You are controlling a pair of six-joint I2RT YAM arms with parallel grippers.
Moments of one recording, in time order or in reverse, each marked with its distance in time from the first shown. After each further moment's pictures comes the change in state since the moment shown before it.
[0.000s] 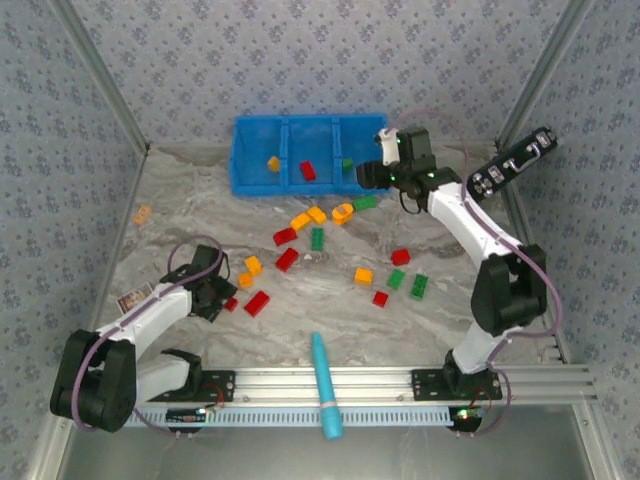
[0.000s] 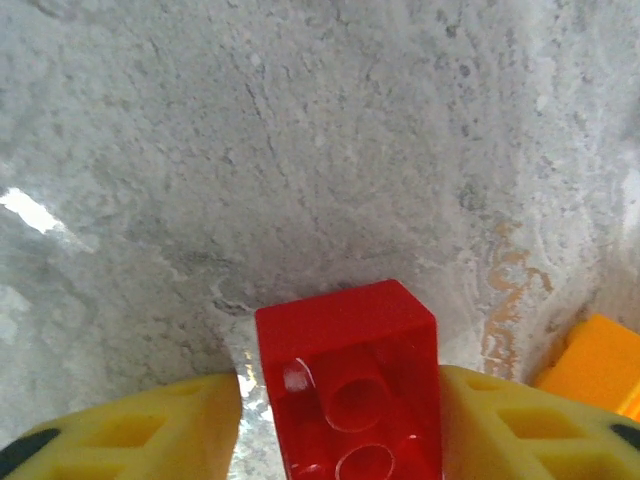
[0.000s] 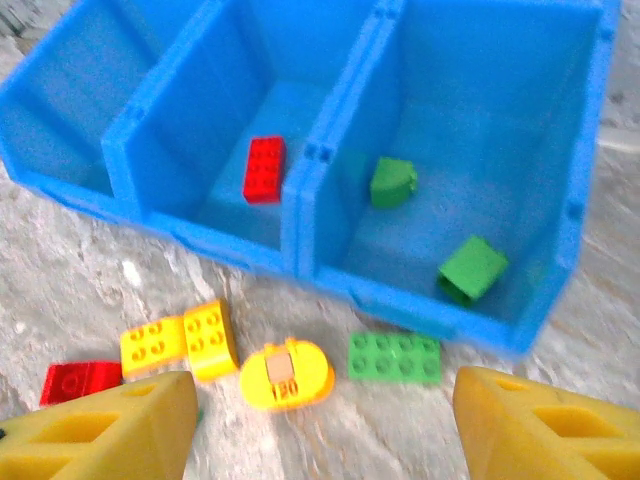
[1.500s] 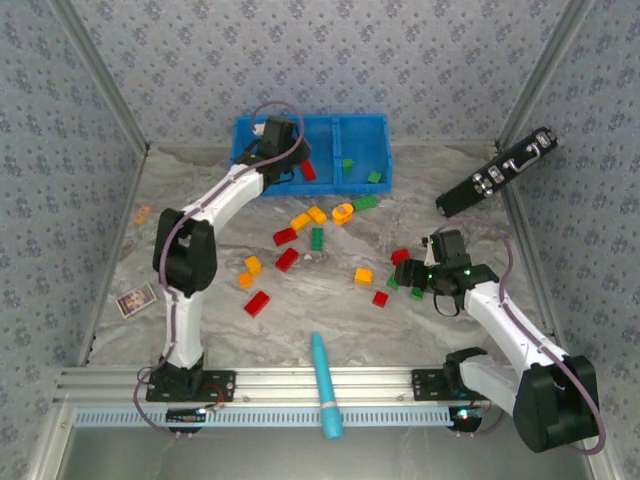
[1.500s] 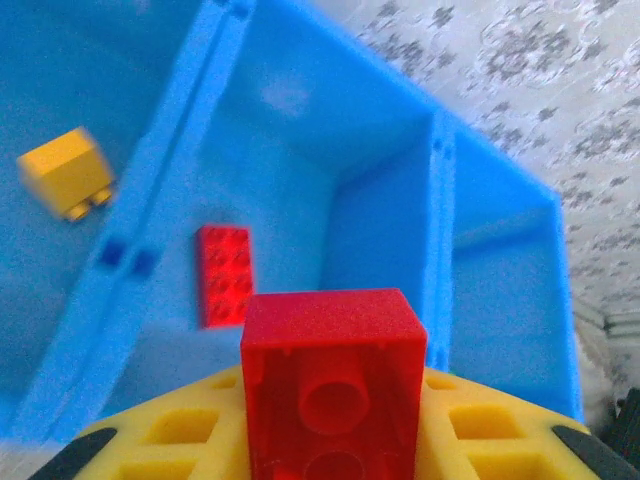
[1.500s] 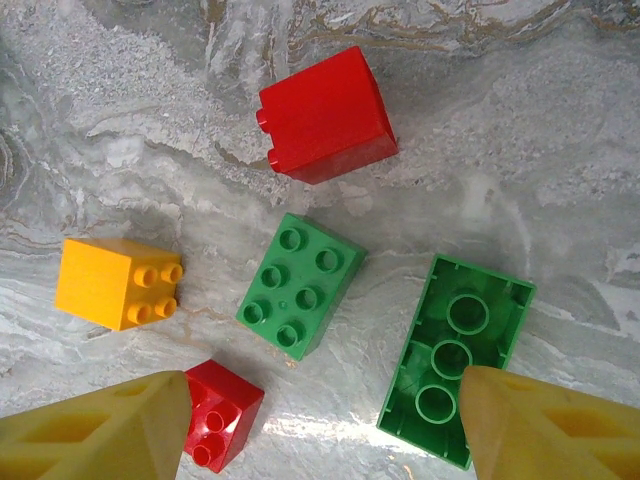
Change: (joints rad) left arm -0.170 0.962 1.398 0.260 -0.042 0.322; right arm -0.070 -0.618 -0.810 -0.167 0.011 0.335
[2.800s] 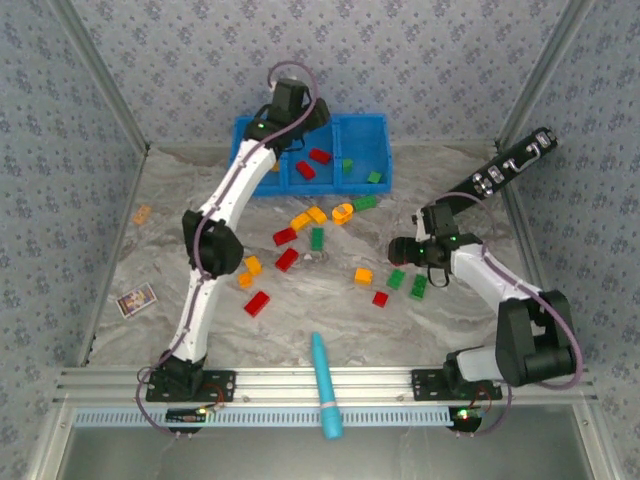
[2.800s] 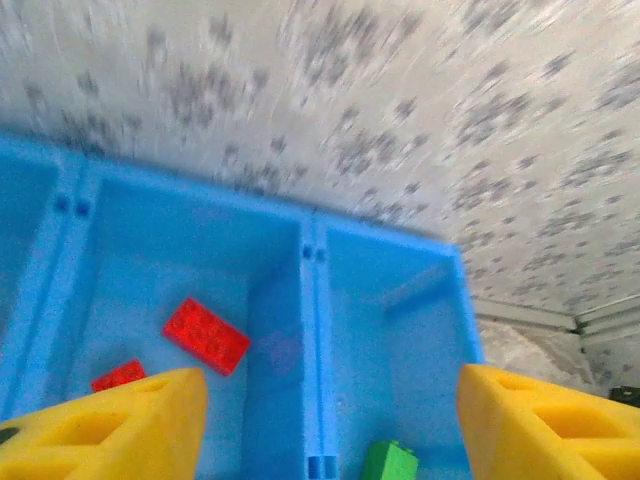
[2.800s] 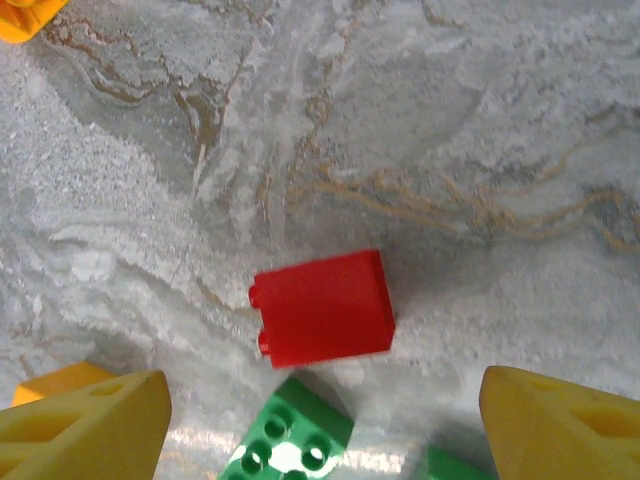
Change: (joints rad) left arm -0.012 0.259 0.719 -0.335 -0.002 0.254; right arm -0.029 0.349 0.198 0.121 0.025 -0.149
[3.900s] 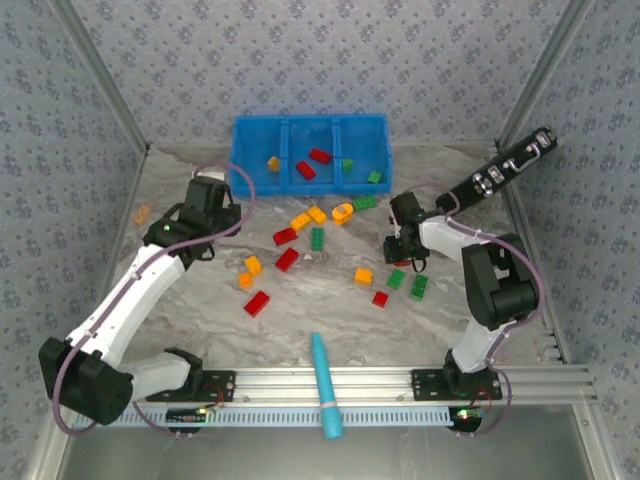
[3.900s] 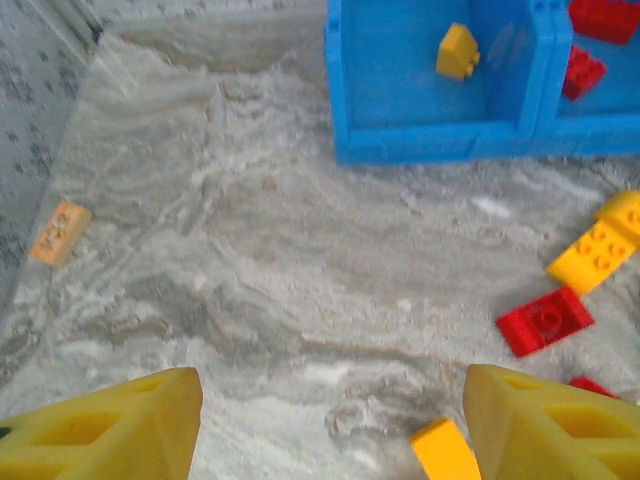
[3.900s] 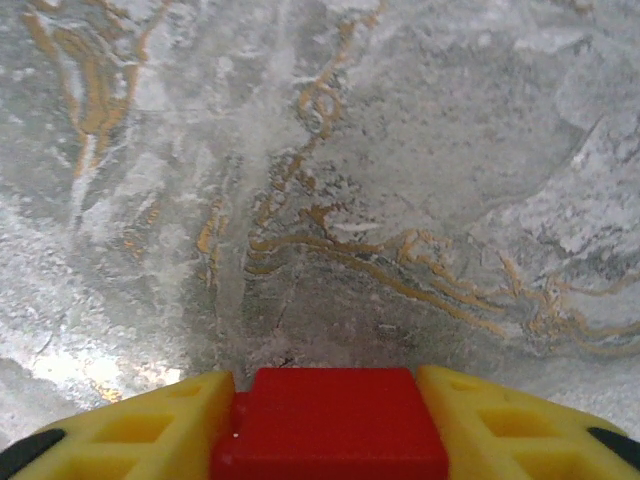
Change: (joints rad) left arm 0.063 -1.217 -1.513 -0.034 -0.279 0.384; right arm 0.099 0.349 0.225 -0.121 0.185 -0.088
